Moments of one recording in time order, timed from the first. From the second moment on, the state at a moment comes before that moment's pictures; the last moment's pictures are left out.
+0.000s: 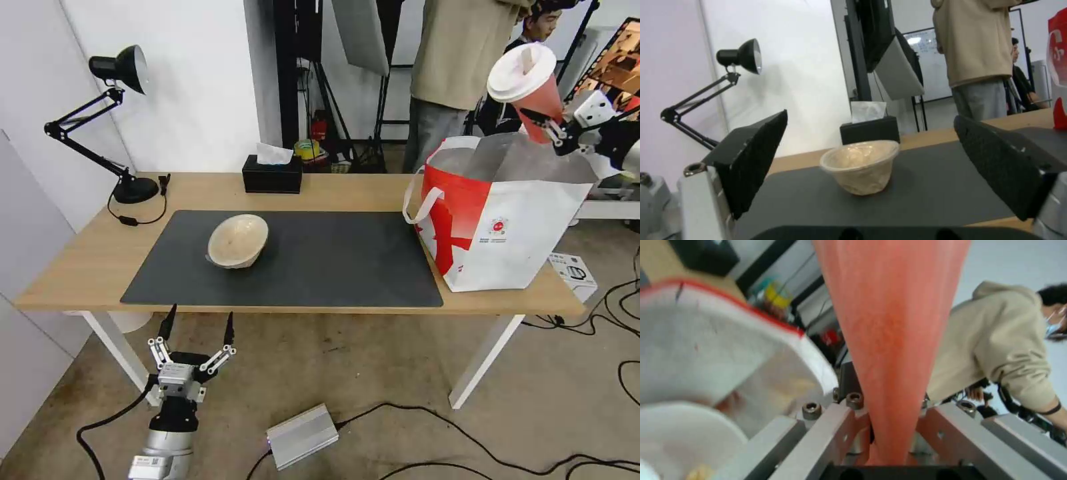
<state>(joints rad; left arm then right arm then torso) 1.73 -1.50 -0.62 -2.07 0.06 -0.55 0.06 -0.37 0.31 0.13 1.60 0.41 -0.10 -0.45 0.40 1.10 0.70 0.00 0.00</state>
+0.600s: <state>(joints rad) 1.74 -1.51 -0.63 -2.08 0.06 -0.56 0.06 -0.21 0.37 0.01 1.48 0.27 -0.15 -0.60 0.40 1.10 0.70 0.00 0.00</state>
